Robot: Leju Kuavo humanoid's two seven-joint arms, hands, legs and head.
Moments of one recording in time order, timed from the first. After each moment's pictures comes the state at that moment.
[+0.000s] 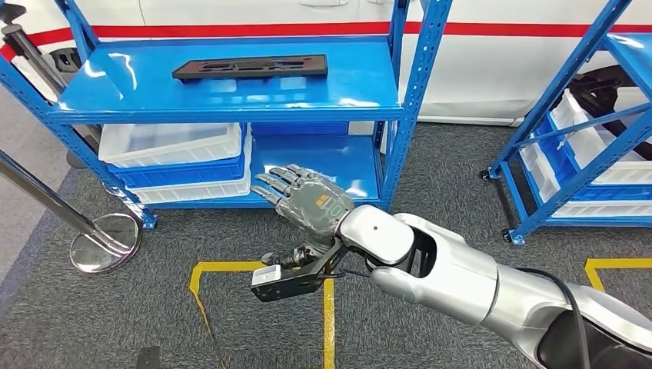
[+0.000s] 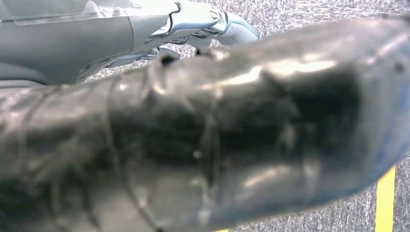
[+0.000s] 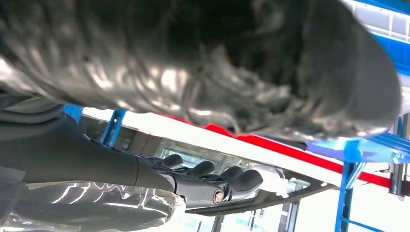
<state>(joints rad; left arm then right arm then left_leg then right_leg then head) -0.08 0.09 -0.51 -0.24 0.87 0.45 -0.47 -0.93 -0.14 1.14 -1.58 0.70 0.08 0.36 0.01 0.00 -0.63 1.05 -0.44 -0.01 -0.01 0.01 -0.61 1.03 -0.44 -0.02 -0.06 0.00</state>
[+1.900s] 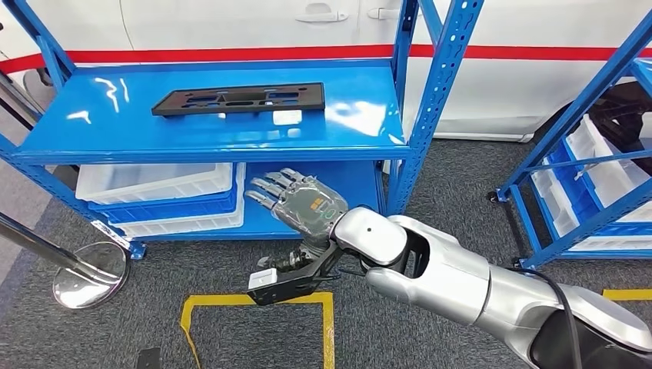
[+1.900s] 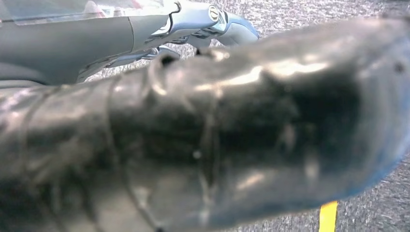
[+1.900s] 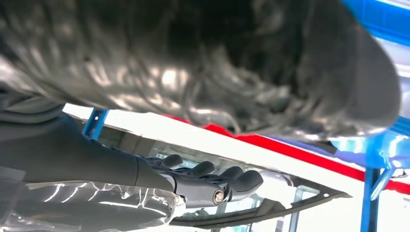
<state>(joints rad) -0.08 0.08 -0.51 -0.24 0.88 0.44 -0.47 -0.91 -0.12 1.14 -1.56 0.71 0.09 0.35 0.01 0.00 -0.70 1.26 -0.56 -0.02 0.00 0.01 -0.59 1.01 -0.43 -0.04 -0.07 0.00</state>
